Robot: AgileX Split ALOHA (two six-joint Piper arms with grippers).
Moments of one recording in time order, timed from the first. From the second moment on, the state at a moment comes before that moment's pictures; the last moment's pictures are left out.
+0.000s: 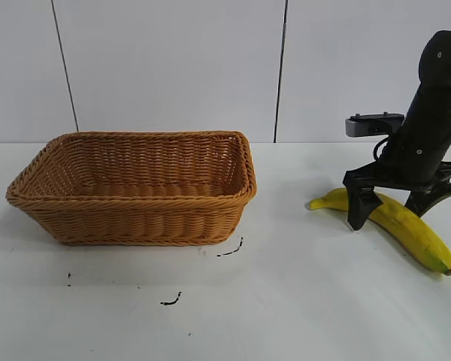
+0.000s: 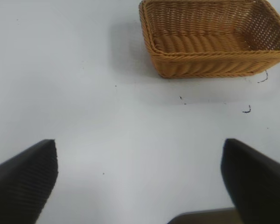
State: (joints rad) left arm -0.02 0.00 -0.50 -0.07 1.07 0.06; right arm 0.04 2.16 -1.38 0.09 0.68 -0.28
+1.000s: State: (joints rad) left arm -0.02 0.00 -0.50 -0.07 1.07 0.06; right arm 0.05 2.06 -1.78 0.03 1.19 -0.26
